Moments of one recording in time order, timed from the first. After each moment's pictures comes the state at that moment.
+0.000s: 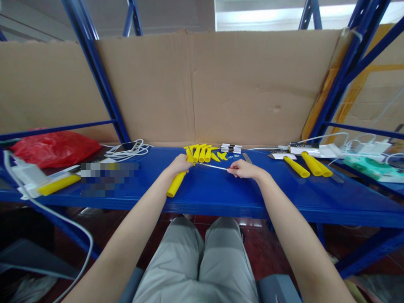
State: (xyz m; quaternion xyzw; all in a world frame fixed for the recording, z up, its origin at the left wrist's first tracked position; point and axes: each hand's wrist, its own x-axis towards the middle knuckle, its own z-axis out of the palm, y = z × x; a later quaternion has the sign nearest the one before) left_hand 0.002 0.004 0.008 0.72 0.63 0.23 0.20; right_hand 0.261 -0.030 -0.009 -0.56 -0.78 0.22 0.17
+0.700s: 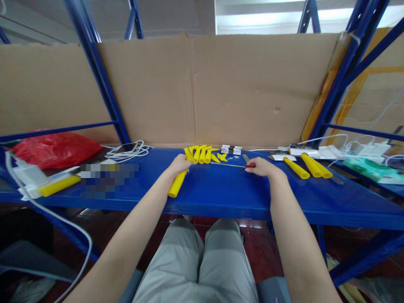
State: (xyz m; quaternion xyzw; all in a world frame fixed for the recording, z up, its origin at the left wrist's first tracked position) left_hand 0.001 0.013 0.005 0.68 0.64 0.28 0.23; right_hand 0.317 -0.026 -0.004 -0.64 -0.74 0.09 0.17
